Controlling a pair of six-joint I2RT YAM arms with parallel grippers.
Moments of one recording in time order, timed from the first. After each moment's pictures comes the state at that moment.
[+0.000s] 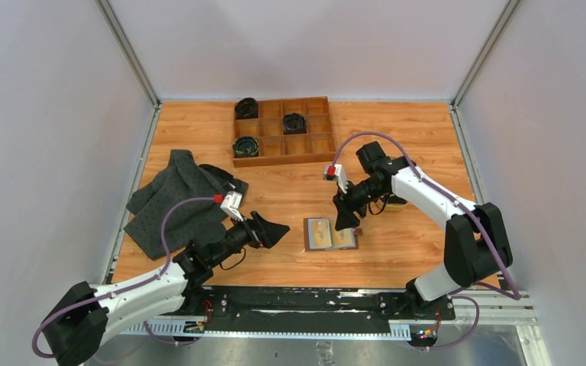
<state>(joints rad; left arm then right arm) -0.80 0.74 0.06 0.54 -0.01 -0.83 0.42 1.49 1.04 -0.84 -0.80 -0.66</state>
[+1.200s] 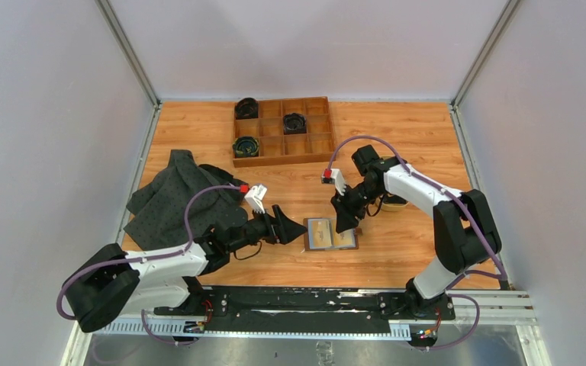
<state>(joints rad) -0.84 1.11 0.24 0.63 0.14 -0.87 0.42 1.60 1.04 -0.84 -0.76 -0.63</state>
